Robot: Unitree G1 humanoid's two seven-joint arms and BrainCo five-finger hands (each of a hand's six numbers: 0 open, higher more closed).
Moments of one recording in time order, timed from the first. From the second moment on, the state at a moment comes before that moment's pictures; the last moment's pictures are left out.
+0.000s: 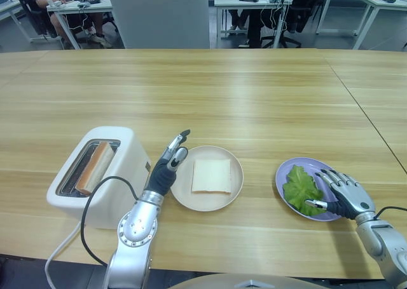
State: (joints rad) left arm 0.27 0.14 -0.12 -0.67 0.19 0.25 -0.16; right arm 0.28 -0.74 0.04 0.11 -0.88 -0.19 -0.20
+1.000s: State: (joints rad) left arm 0.29 0.14 -0.14 -0.67 0.19 0.24 -0.14; right arm 0.27 -0.78 0.07 0.07 -0.90 -0.15 -0.19
